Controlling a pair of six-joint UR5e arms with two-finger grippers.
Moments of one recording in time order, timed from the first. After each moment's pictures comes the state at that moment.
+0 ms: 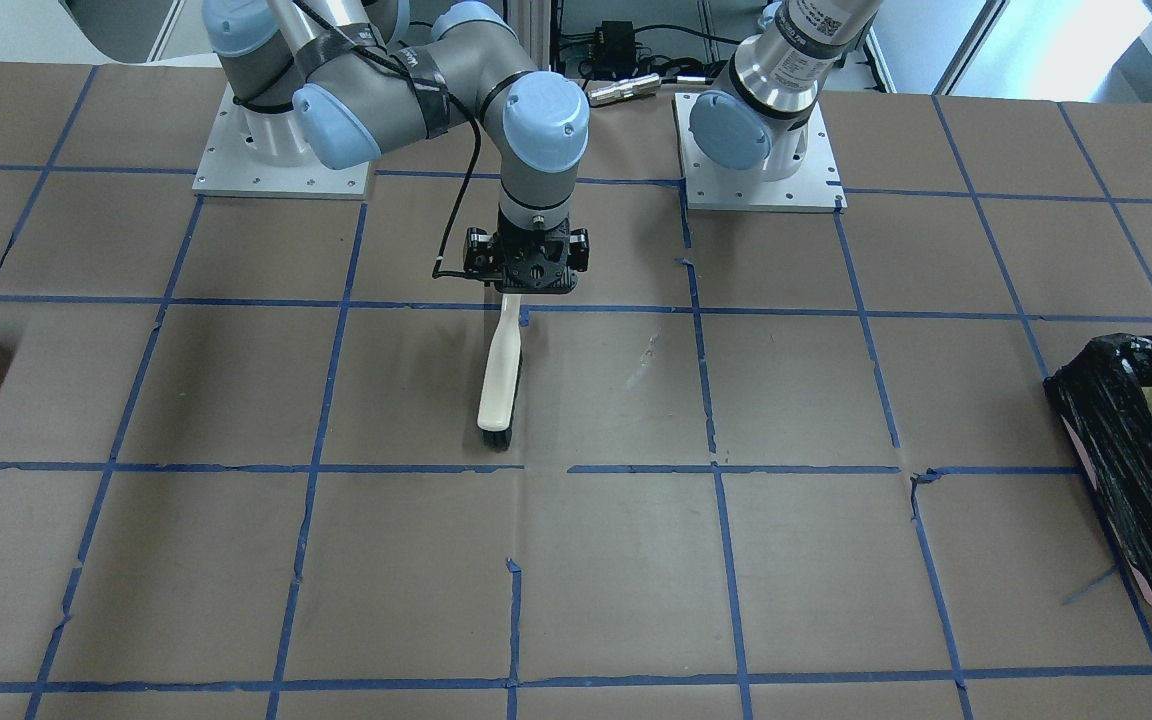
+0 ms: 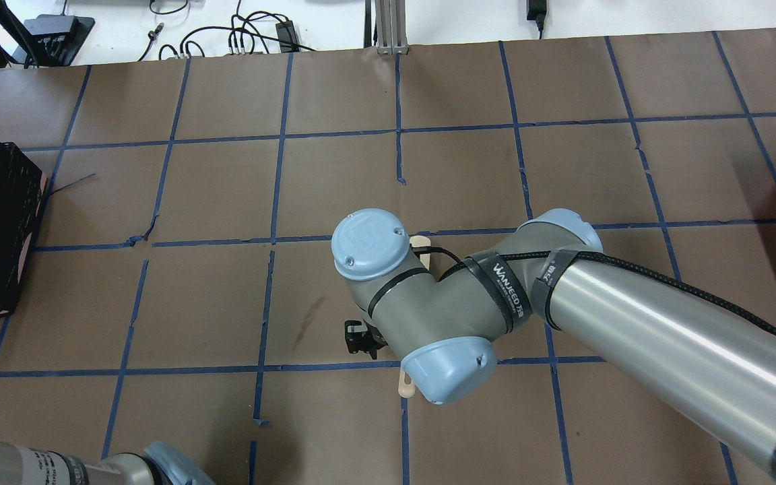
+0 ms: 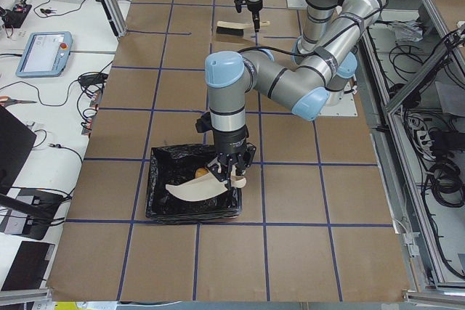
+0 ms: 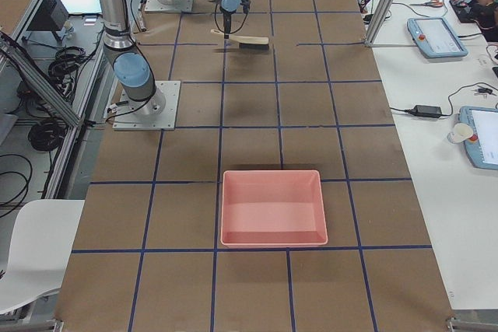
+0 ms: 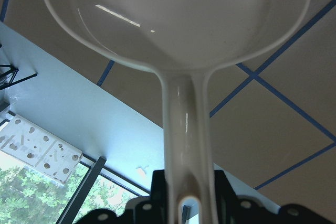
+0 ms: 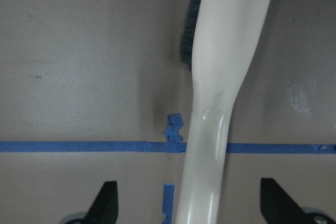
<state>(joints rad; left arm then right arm) -0.63 -1.86 -1.35 -1.12 1.94 1.95 2.14 -1.34 1.97 -2.05 -1.57 0.51</state>
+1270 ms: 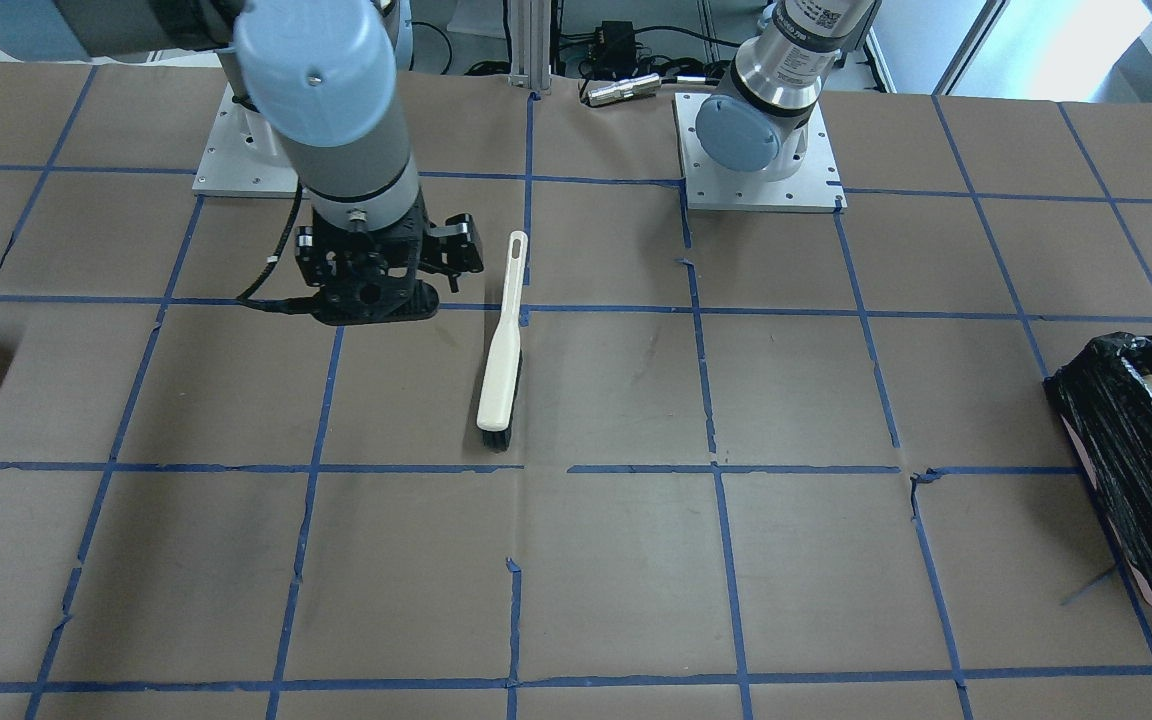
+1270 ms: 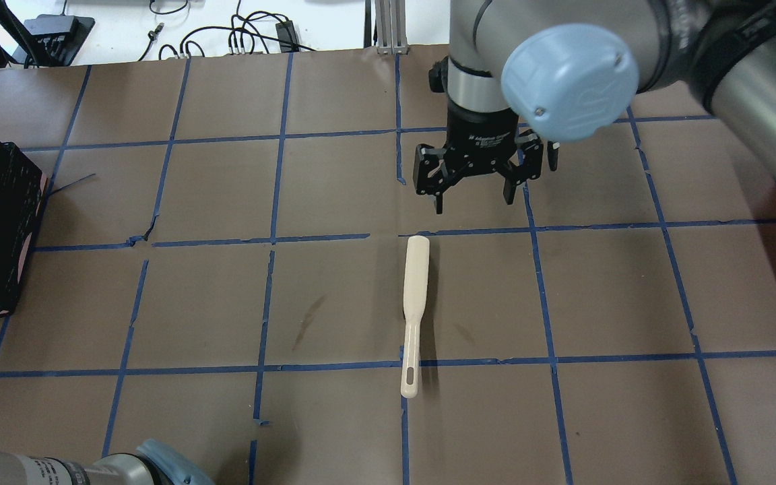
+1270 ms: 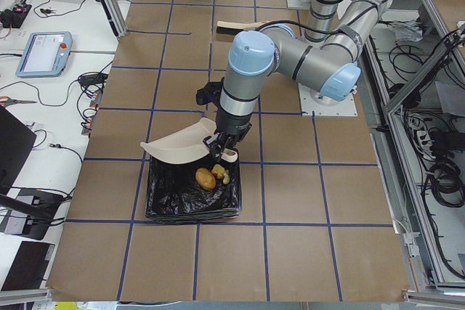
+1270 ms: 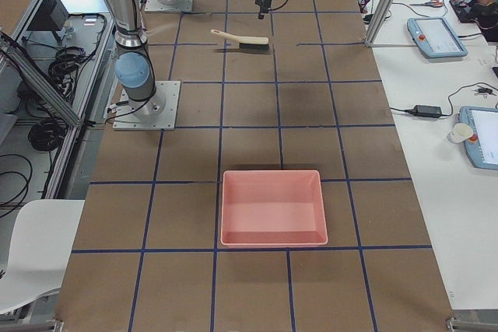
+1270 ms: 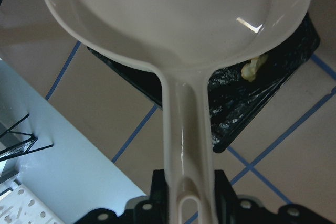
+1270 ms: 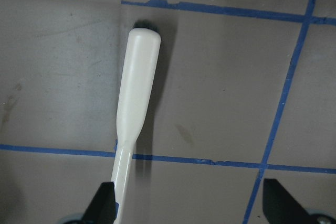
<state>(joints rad) -0.59 -1.78 -1.32 -1.36 1.50 1.83 1.78 -1.37 1.46 -1.47 -1.53 0.09</state>
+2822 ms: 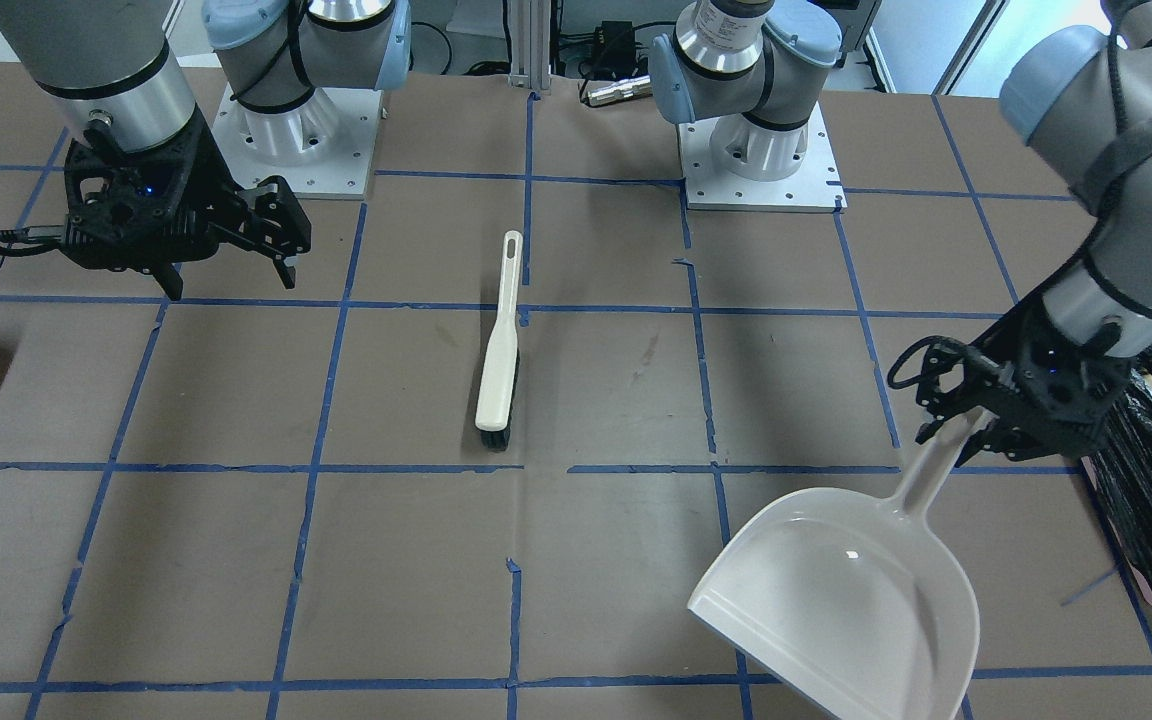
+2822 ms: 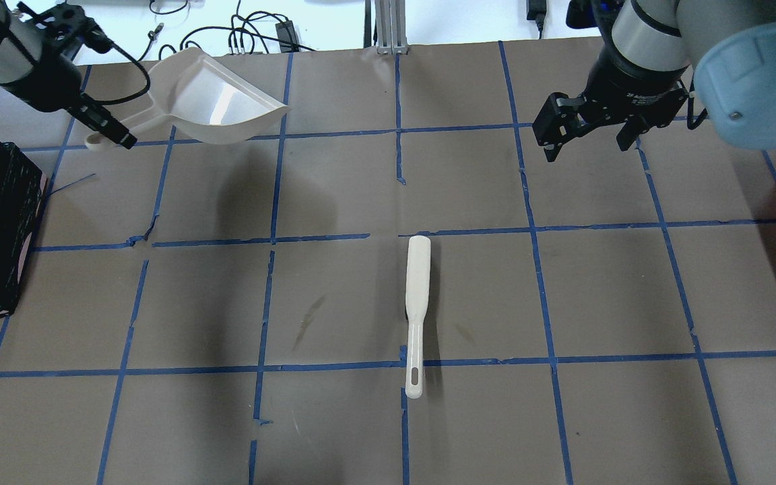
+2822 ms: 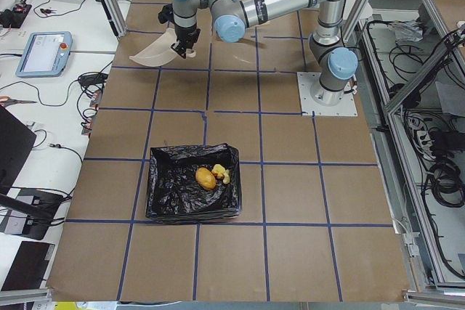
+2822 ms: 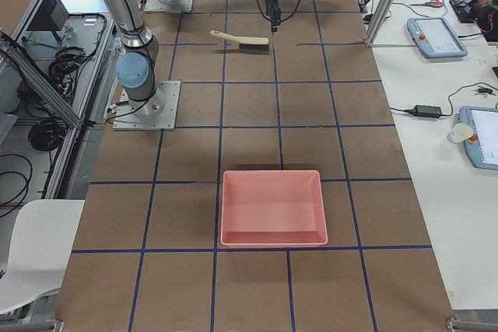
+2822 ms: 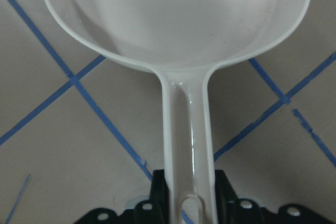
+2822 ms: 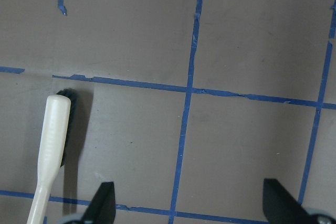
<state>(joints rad) -1.36 -1.80 -1.57 -1.25 1.43 0.80 1.56 -1.56 1.62 -1.68 -1.56 -0.17</state>
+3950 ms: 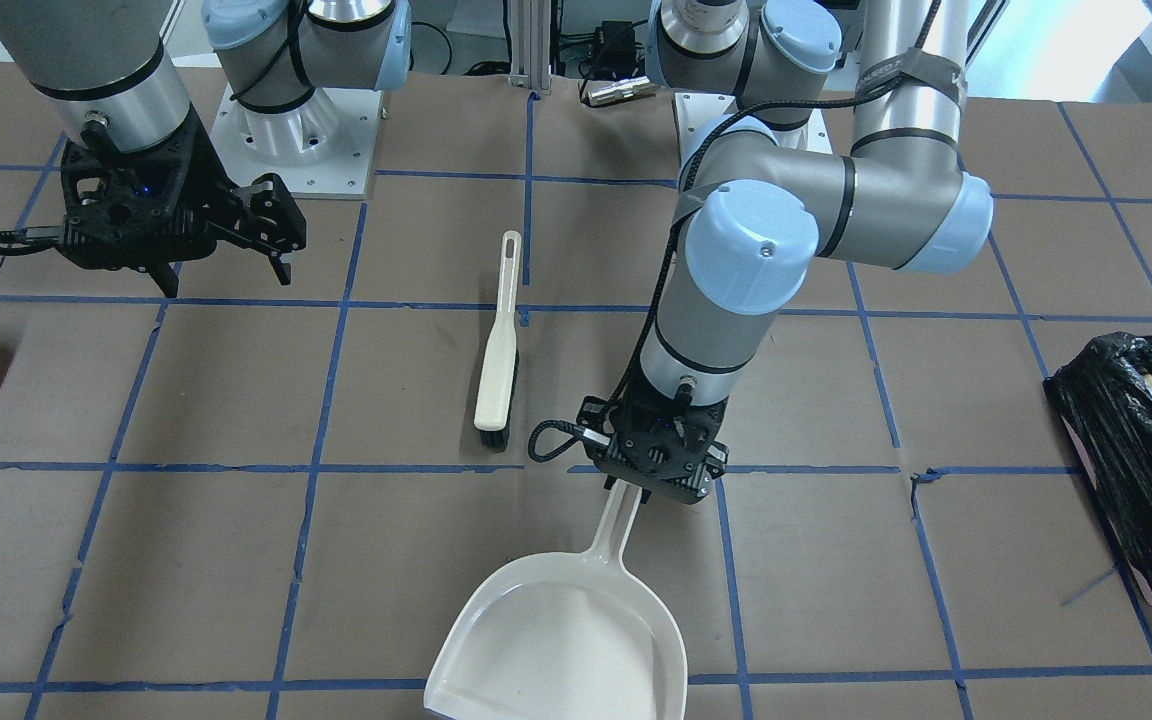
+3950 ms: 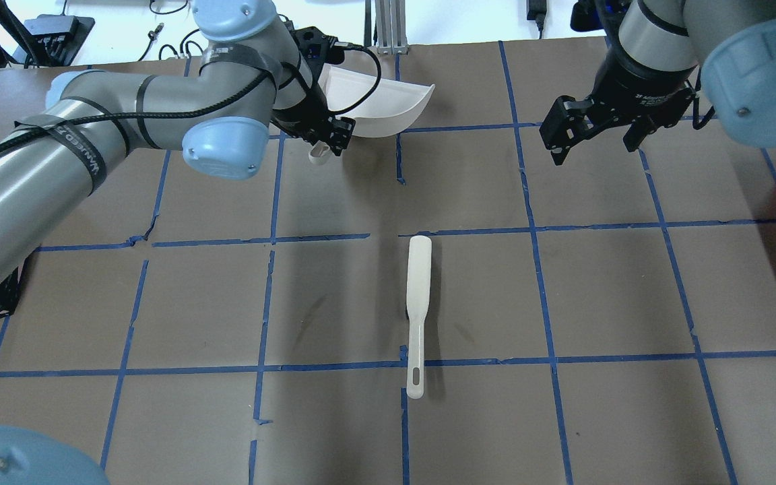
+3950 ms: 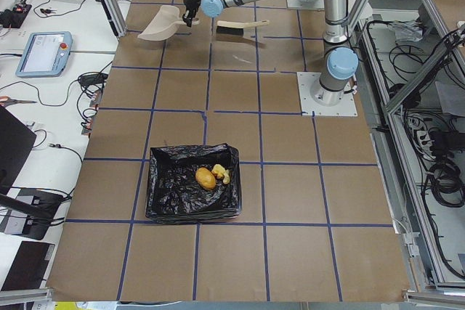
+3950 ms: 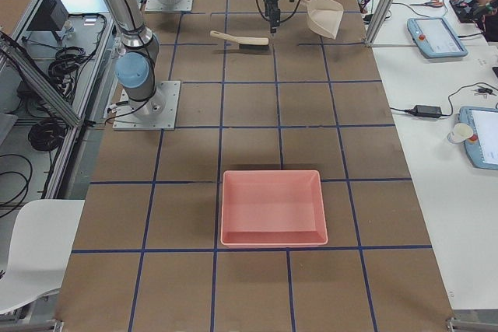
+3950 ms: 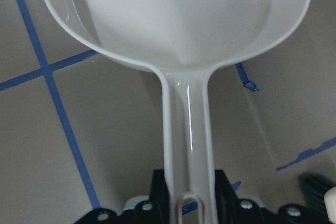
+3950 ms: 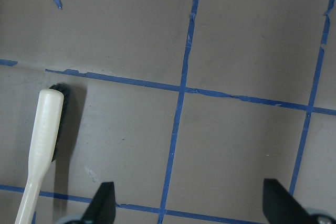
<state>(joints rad) -1.76 -1.96 -1.59 -0.95 1.47 0.14 1.56 -1.56 1.62 -1.67 -1.56 -0.17</state>
